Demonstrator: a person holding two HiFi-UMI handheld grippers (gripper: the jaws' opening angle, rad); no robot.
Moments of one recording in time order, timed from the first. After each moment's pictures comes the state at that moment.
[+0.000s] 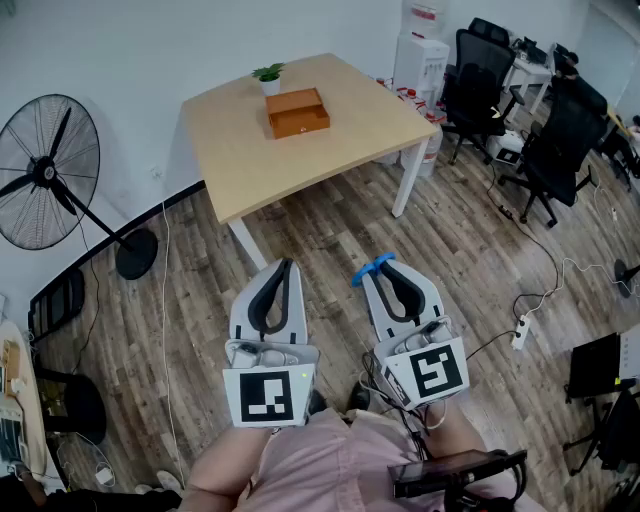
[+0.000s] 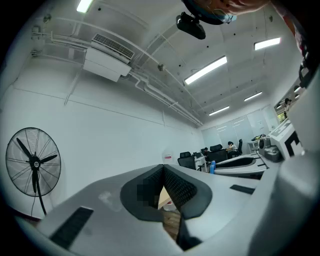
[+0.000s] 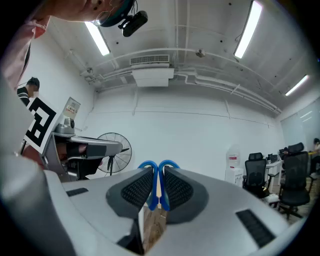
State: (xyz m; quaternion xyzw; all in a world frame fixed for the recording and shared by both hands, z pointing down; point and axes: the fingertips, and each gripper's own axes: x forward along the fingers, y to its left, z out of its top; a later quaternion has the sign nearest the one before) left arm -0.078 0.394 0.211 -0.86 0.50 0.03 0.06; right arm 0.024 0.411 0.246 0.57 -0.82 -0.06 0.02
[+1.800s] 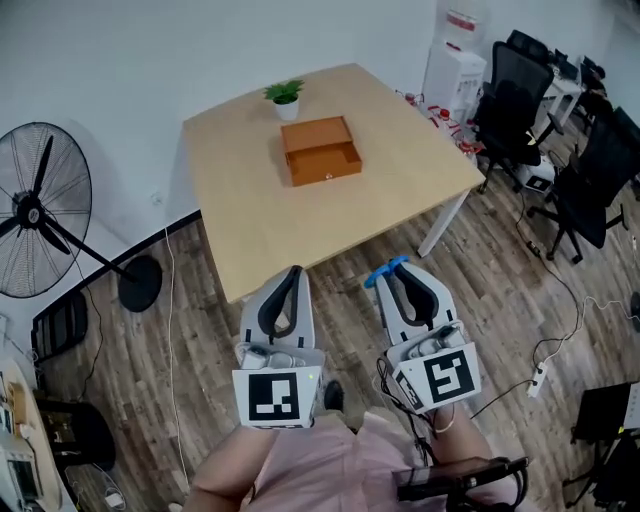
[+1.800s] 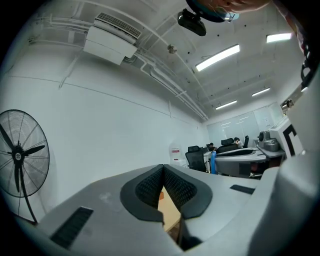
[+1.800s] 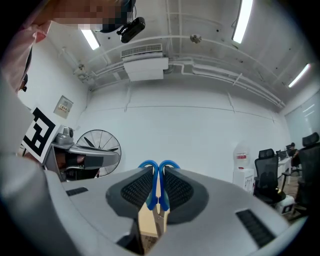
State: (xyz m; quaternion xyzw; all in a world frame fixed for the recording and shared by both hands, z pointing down) left arm -0.076 0.105 0.248 -0.86 0.51 0.01 0.04; right arm 0.034 0.124 0.260 0.57 -0.82 -0.05 0.01
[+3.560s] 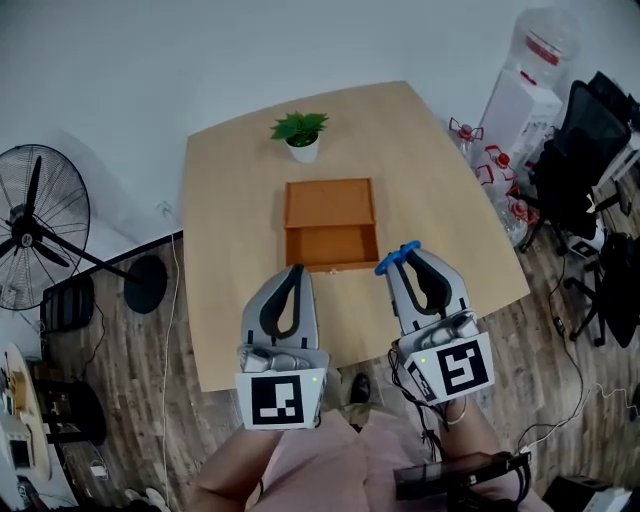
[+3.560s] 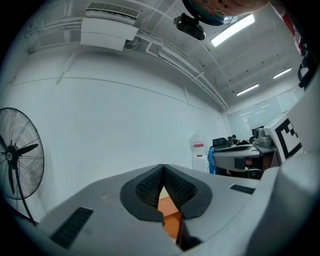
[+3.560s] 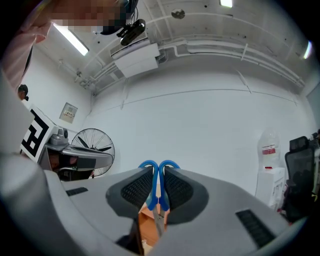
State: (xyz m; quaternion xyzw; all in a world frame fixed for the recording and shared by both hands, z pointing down) left arm 0.017 -0.221 0.251 -0.80 0.60 -0.02 0.03; right arm 0.137 -0.236 0.255 0.48 -0.88 -0.05 0.00
